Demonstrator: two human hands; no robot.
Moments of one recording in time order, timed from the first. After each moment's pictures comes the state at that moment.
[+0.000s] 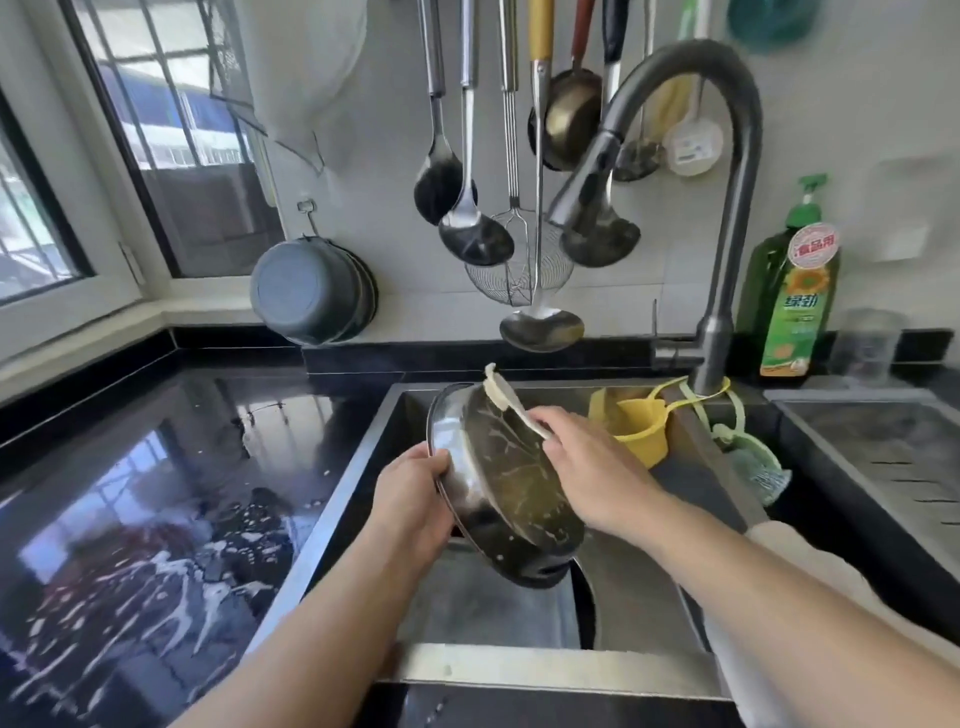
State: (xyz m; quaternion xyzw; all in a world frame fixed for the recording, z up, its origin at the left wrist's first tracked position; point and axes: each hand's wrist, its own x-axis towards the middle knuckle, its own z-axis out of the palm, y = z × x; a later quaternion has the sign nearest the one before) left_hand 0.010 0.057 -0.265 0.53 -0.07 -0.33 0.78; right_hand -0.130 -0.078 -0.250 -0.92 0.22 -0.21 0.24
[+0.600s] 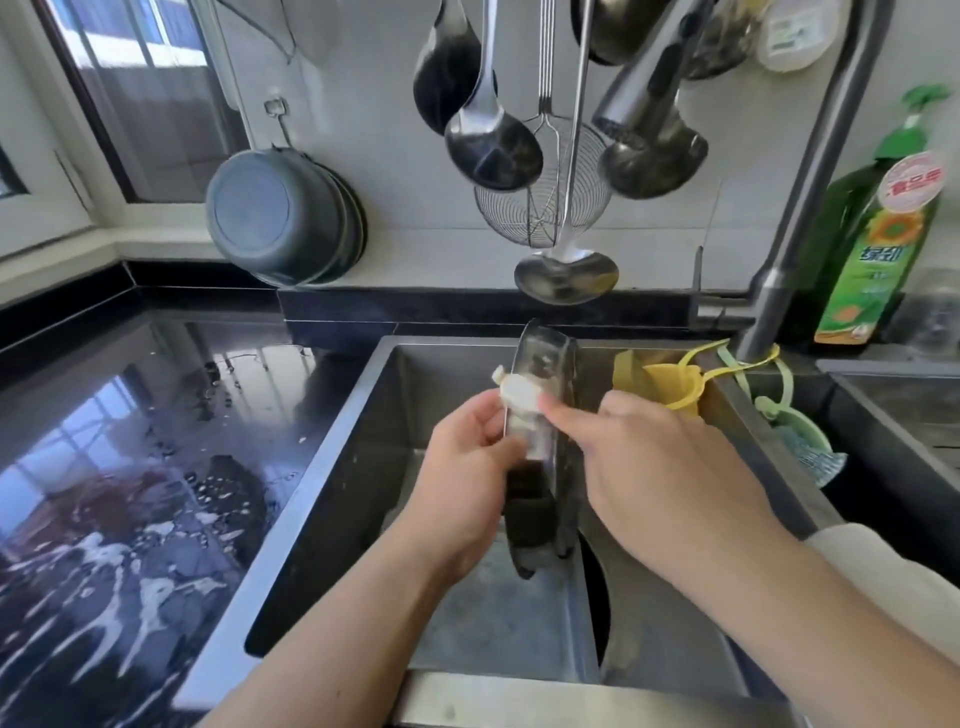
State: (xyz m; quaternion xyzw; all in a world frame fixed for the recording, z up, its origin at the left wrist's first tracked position) left_hand -0.005 0.036 -0.275 0.52 -0.32 -0.33 0.72; right_hand -0.140 -0.050 -0.233 -0.95 0.25 -0.18 0.00
